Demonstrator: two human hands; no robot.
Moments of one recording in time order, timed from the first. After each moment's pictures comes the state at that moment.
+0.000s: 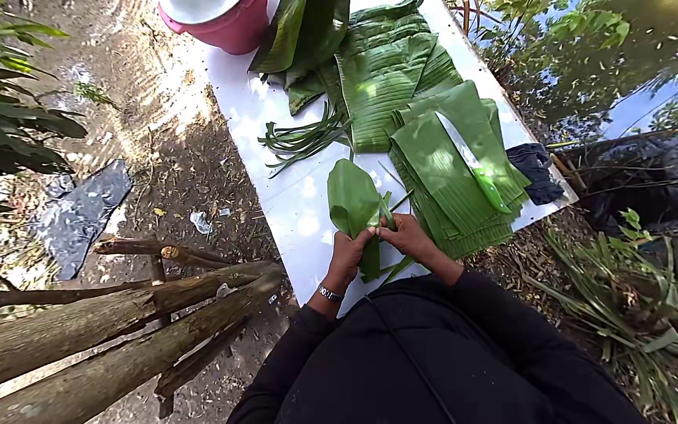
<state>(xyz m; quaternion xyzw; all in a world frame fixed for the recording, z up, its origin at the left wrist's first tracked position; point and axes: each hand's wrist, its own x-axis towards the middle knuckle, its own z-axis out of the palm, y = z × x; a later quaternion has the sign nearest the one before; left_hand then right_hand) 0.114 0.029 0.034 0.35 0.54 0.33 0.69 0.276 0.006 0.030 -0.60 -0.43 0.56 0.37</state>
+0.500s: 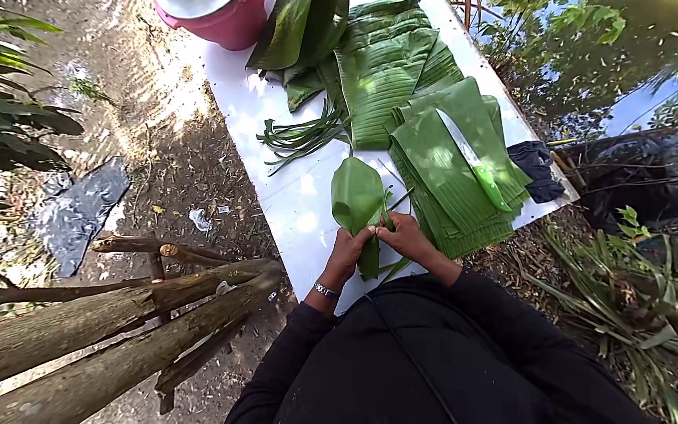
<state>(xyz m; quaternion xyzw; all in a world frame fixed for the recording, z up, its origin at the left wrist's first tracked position) 0.109 0.032 0.036 0.36 0.50 0.29 0.73 0.272 0.005 0.032 -0.63 -0.48 0.51 0.34</state>
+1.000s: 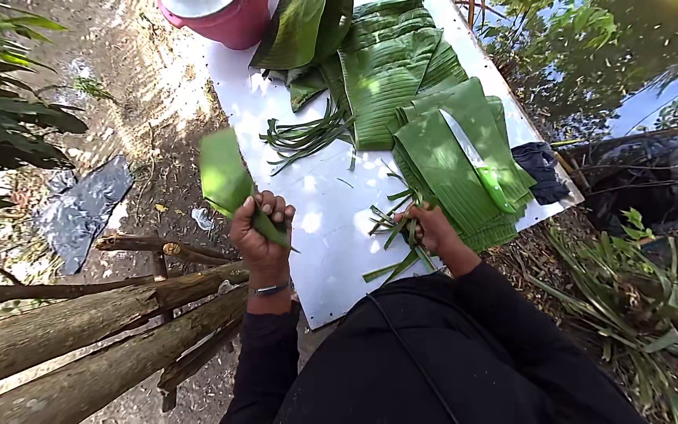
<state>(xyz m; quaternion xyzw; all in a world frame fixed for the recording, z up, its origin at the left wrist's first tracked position) 0.022 0.096 0.118 0.26 0.26 0.62 0.69 0.308 0.013 0.015 -0.61 -0.10 0.64 0.46</state>
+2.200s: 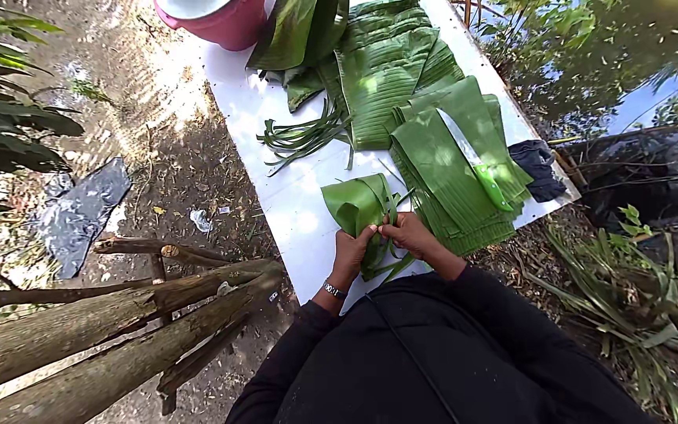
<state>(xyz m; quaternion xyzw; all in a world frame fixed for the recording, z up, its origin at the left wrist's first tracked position) 0.118 0.027 0.018 0.37 0.56 0.35 0.66 0.278 0.007 0.020 -0.58 -0.30 0.66 0.36</state>
